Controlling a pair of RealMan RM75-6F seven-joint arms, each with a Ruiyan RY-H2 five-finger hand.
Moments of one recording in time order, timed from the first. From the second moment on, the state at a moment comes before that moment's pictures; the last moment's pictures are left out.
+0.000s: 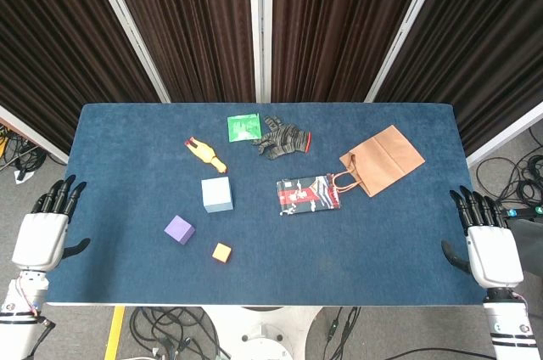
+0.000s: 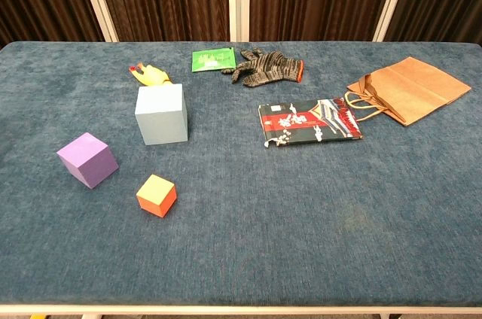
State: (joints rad) left arm -0.16 -1.18 -0.07 -1.67 1.44 1.43 0.27; right arm 0.10 -1.05 0.09 -1.89 -1.42 1.45 -0.24
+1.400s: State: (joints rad) left arm -0.23 -1.52 -0.12 -1.91 1.06 1.37 0.58; right arm 0.11 -1.04 0.08 -1.89 -1.42 1.43 -0.21
